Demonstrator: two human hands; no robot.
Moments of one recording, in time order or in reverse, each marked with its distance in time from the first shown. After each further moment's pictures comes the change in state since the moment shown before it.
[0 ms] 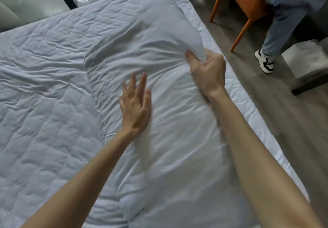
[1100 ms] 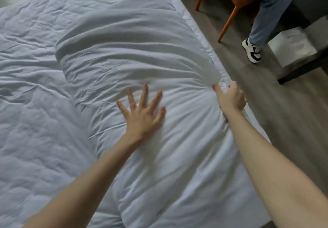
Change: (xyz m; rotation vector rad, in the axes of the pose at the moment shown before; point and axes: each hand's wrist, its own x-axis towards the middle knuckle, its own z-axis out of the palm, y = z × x) left_hand 0.008 0.003 0.080 0.521 -0.315 0.077; right_hand 0.014 0.177 -0.054 -0.635 0.083 0.453
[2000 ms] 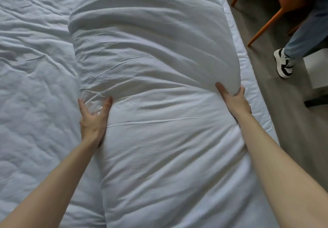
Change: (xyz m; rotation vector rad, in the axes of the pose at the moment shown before) left_hand -0.014 -0.139 0.025 -0.820 0.279 -0.925; right_hand 0.038 -0.019 0.068 0.062 -0.471 0.102
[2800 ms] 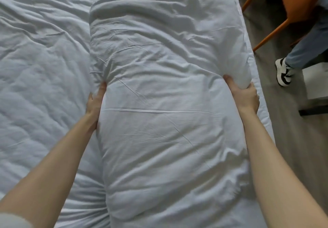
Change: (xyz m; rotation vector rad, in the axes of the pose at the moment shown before) left_hand 0.011 -0.040 -0.035 -0.324 -0.114 -0.080; right_hand -0.074 -0.013 0.000 0.082 0.227 -0.115
